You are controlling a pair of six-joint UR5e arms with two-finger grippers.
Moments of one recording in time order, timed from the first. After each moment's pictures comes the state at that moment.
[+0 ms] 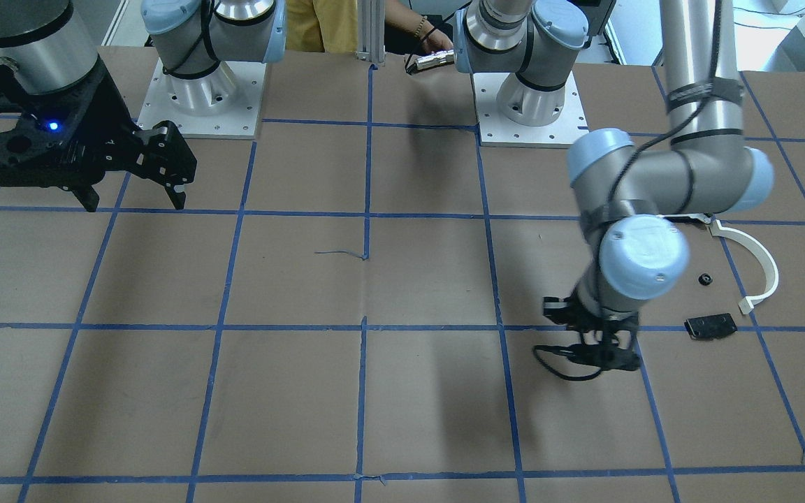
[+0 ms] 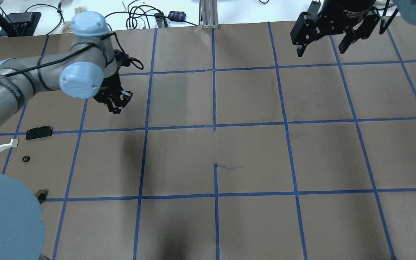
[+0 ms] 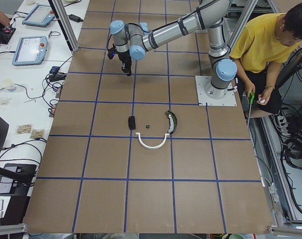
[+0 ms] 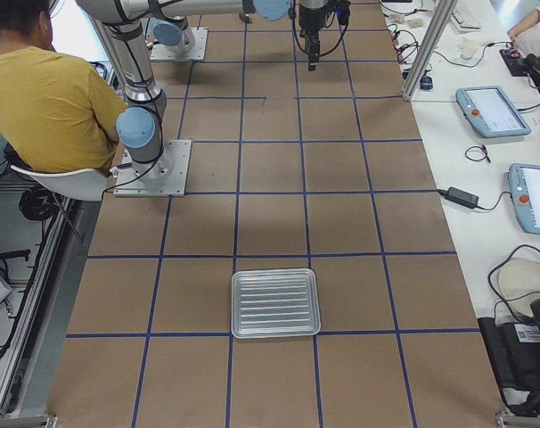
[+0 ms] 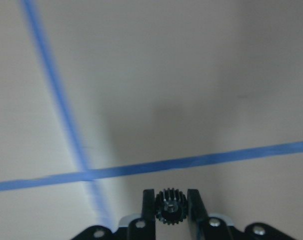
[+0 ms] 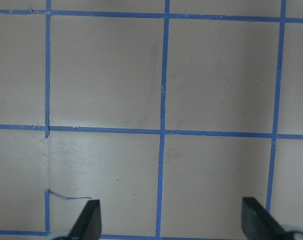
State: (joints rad) left arm -1.44 -1.98 -1.66 -1.20 1.77 0.31; right arm 1.56 -1.48 1.42 -1.59 -1.56 -0.05
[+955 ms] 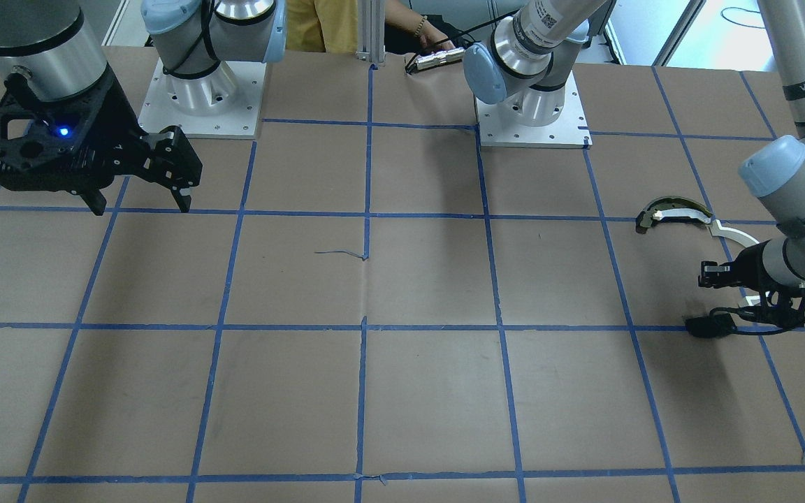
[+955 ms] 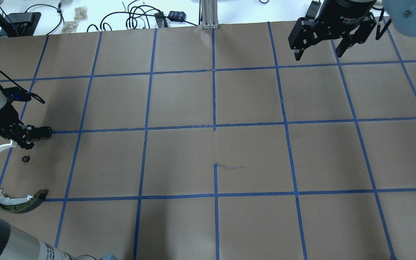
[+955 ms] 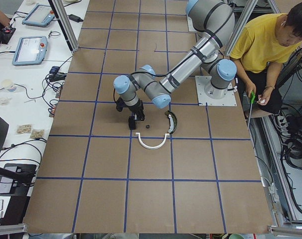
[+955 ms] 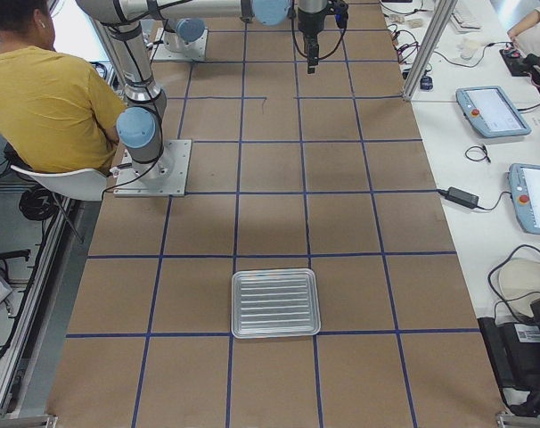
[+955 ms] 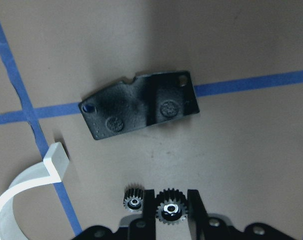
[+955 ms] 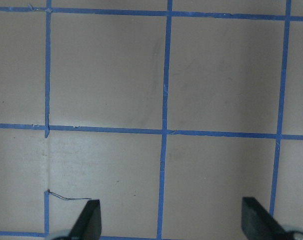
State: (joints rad) left arm -0.95 -2.01 -1.76 -1.17 1.78 0.71; right arm 1.56 -1.49 1.45 -1.61 -1.55 -0.06
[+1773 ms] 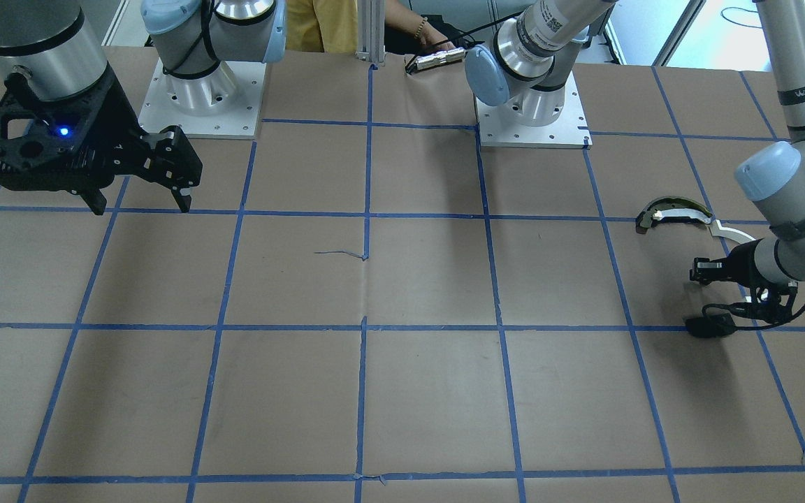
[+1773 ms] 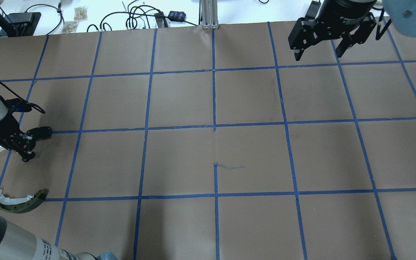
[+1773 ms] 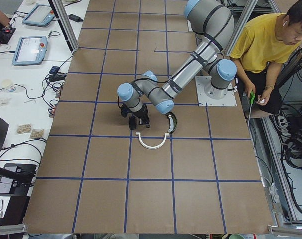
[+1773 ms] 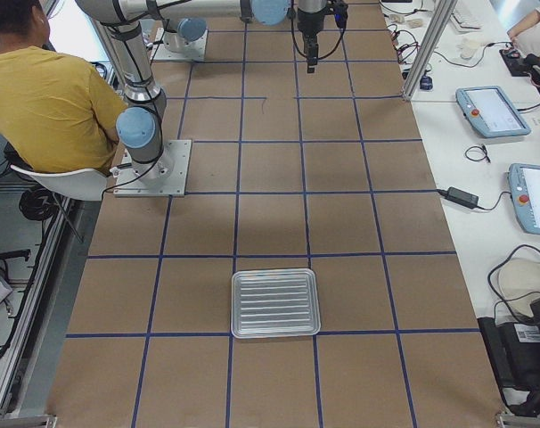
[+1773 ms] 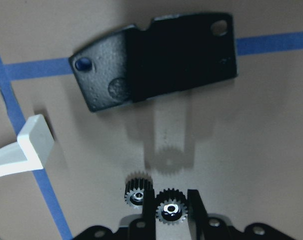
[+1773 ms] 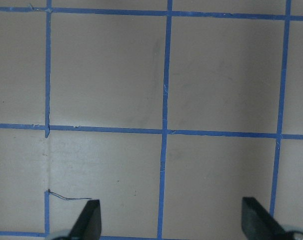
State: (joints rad) left arm -0.93 -2.02 -1.79 -1.17 1.78 0.72; right arm 1.56 -1.49 1.45 -1.61 -1.55 -0.05
